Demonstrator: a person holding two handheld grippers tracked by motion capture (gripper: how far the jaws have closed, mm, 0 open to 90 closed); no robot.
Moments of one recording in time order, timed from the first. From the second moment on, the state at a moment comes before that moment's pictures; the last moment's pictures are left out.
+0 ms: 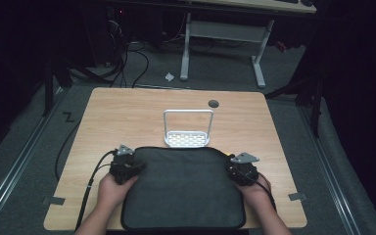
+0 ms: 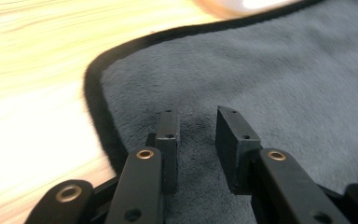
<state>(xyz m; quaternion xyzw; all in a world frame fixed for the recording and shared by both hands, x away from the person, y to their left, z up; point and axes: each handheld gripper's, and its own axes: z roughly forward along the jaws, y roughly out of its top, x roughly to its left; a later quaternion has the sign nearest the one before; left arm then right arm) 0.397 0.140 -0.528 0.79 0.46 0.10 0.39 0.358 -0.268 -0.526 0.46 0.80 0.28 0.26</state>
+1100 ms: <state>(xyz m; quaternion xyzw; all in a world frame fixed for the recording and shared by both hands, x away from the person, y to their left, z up) 0.434 0.110 -0.529 0.80 0.45 0.15 0.37 0.335 -0.275 -0.520 0.46 0.79 0.31 0.25</state>
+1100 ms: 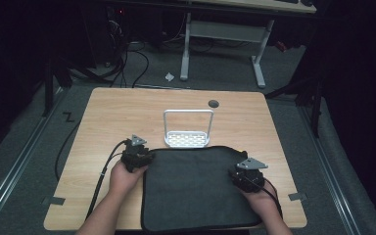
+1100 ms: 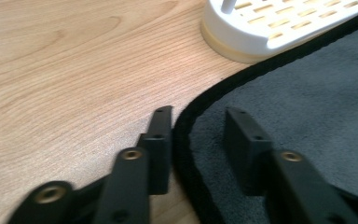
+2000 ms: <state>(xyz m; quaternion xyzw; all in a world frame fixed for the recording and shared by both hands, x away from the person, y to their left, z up) 0.444 0.133 -0.539 0.75 0.48 0.09 0.45 0.272 -0.066 -0.516 0.24 0.88 0.40 0.13</state>
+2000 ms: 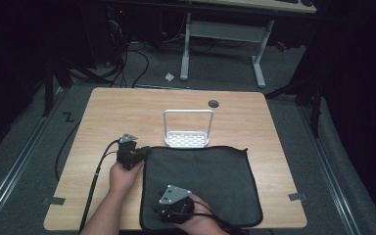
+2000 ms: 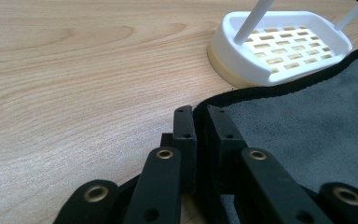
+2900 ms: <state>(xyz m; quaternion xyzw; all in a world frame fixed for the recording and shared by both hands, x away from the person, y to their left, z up) 0.445 0.134 -0.540 0.75 0.48 0.08 0.45 0.257 -0.034 -0.528 0.19 0.90 0.37 0.13</state>
